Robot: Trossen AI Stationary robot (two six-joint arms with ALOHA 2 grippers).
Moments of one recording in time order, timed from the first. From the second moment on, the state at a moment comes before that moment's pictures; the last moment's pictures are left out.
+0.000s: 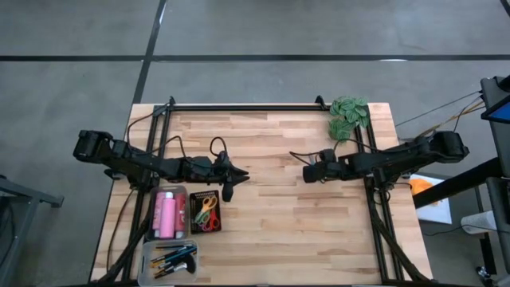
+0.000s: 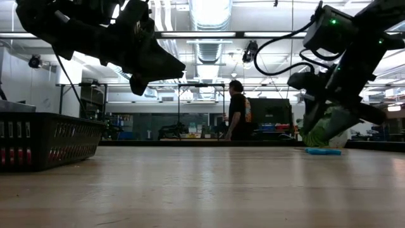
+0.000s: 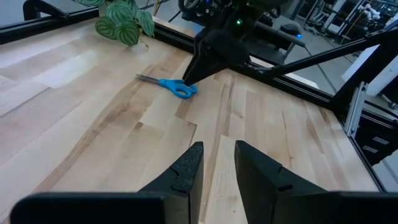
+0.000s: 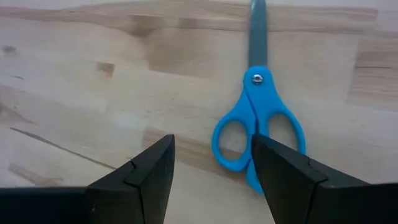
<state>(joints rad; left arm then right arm) -0.07 1.41 0.50 0.60 -0.14 -0.39 0.05 1.22 0.50 -0.40 0.34 1.41</state>
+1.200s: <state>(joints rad) -0.07 1.41 0.50 0.58 -0.14 -0.39 0.05 1.53 0.64 -0.26 0.34 1.34</state>
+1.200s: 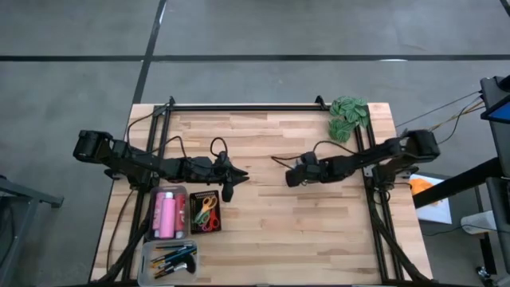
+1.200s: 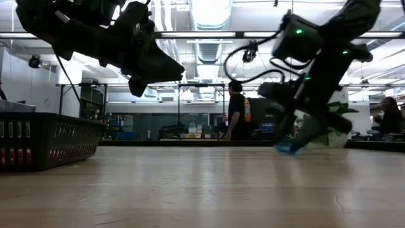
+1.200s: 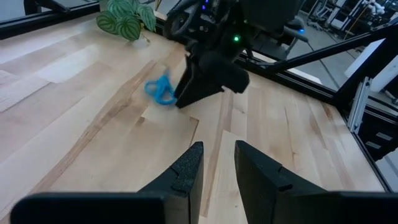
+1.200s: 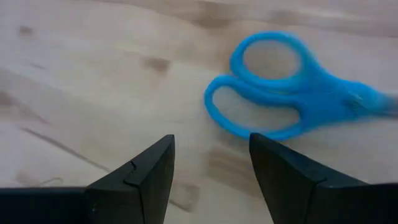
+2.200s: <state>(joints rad) -0.07 1.41 0.50 0.56 -0.14 -0.39 0.00 1.82 1.13 -0.47 0.33 0.96</state>
